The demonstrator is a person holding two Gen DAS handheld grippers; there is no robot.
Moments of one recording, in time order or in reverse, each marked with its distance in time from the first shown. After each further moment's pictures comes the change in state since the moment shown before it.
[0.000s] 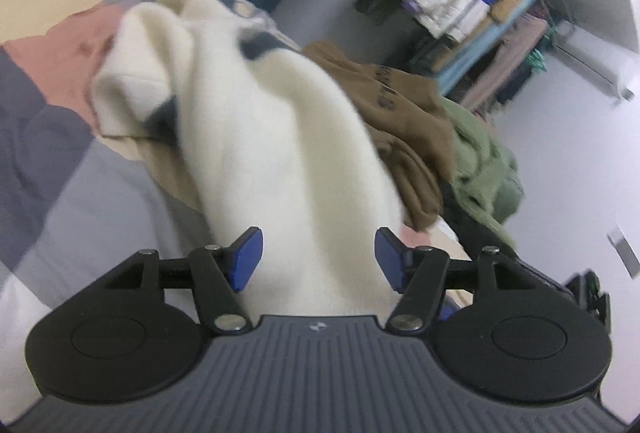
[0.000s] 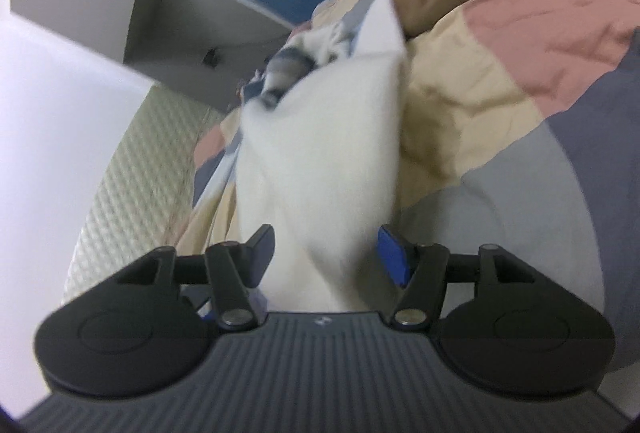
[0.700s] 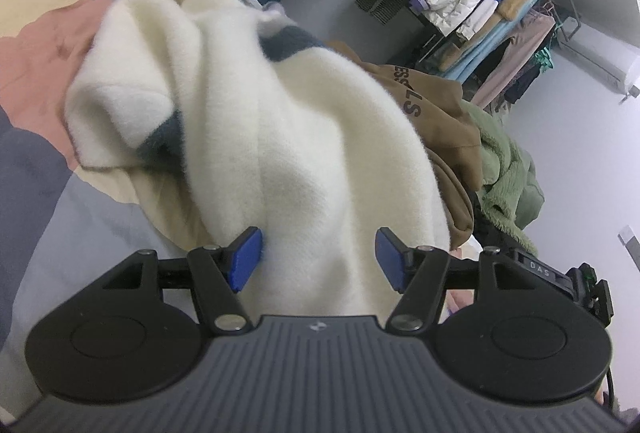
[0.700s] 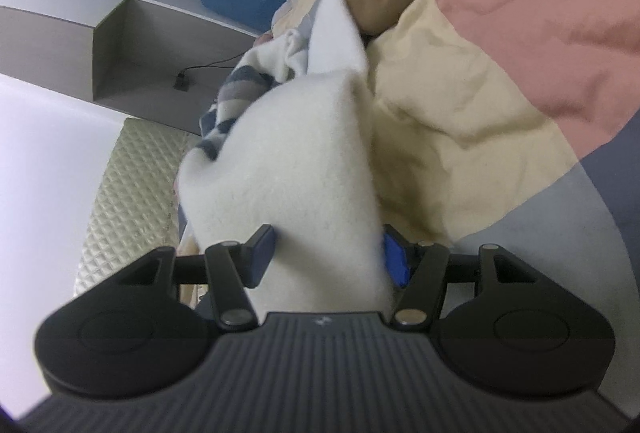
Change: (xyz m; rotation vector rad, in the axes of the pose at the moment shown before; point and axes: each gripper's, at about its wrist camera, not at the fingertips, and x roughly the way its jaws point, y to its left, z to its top) left arm 0.072 0.036 0.024 0.035 0.001 -0.010; right arm 0.067 -0.036 0.038 0.135 0.013 -0.017
